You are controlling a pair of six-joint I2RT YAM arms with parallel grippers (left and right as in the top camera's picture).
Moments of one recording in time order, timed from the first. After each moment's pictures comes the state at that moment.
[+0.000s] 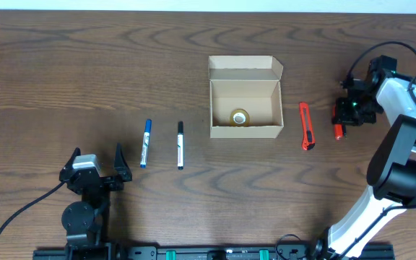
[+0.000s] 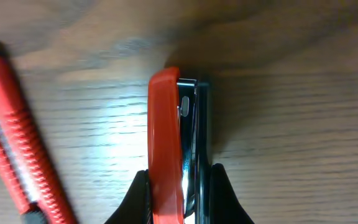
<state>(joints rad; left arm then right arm) 0.06 0.01 0.02 -0.12 -0.01 -0.09 -0.31 2.05 1.46 -0.91 -0.11 -0.24</state>
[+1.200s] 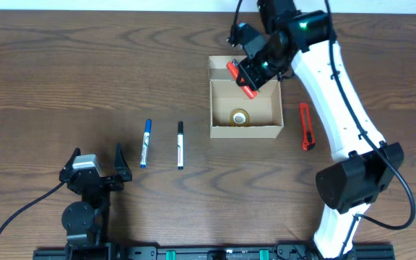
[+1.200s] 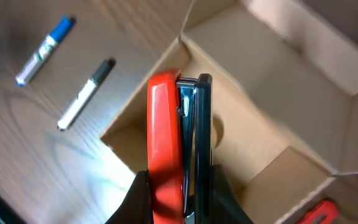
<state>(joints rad) 0.06 0.01 0.02 -0.12 -0.01 -0.09 0.34 2.00 2.06 -1.34 -0.27 -0.30</state>
